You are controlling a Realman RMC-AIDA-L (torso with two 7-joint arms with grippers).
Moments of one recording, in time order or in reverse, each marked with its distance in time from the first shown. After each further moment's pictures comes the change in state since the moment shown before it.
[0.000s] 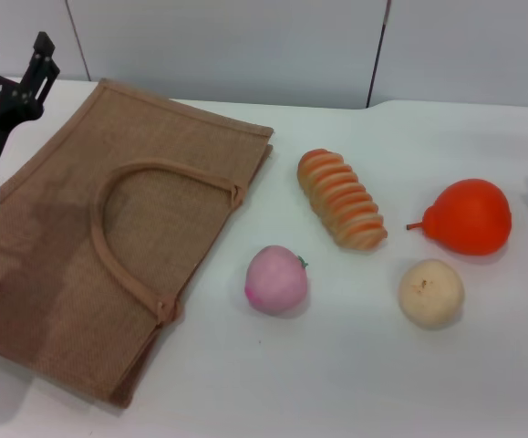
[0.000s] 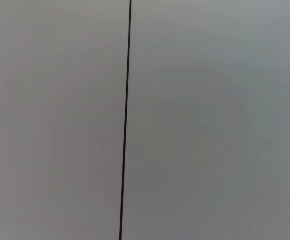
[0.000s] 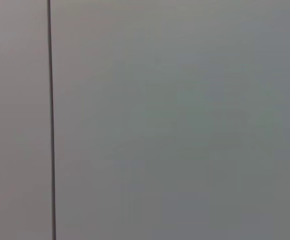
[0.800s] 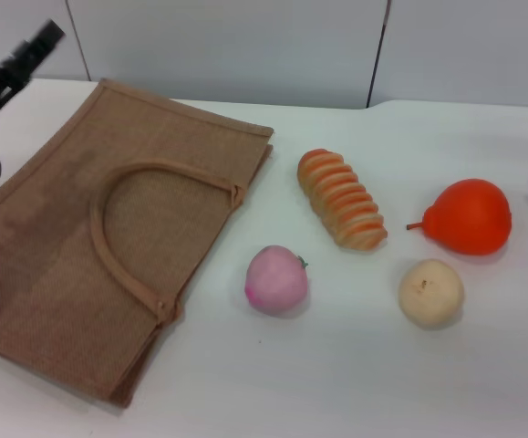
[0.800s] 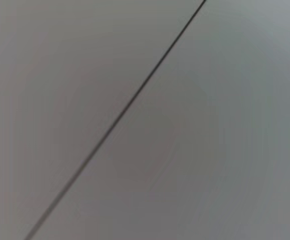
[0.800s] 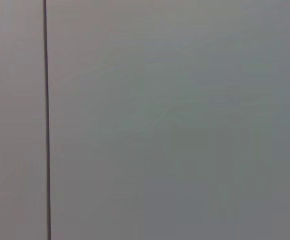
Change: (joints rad) left arm -0.001 0.076 0.012 0.257 0.375 0.181 -1.032; right arm -0.009 -0.003 0.000 -0.001 0.000 0.000 0.000
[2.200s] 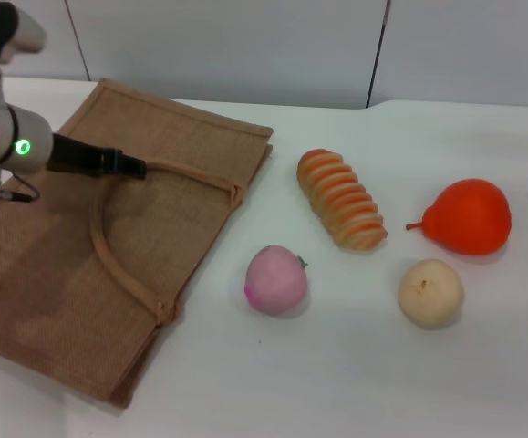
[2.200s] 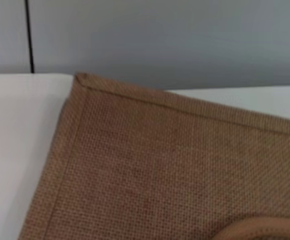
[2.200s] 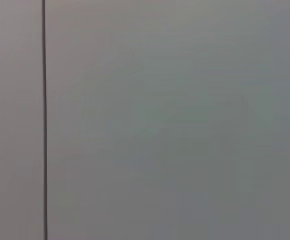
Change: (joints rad) left arm -0.228 -0.066 0.355 0.515 1.318 0.252 -1.134; right arm 0.004 0.000 0.002 -0.011 0.000 0.000 0.002
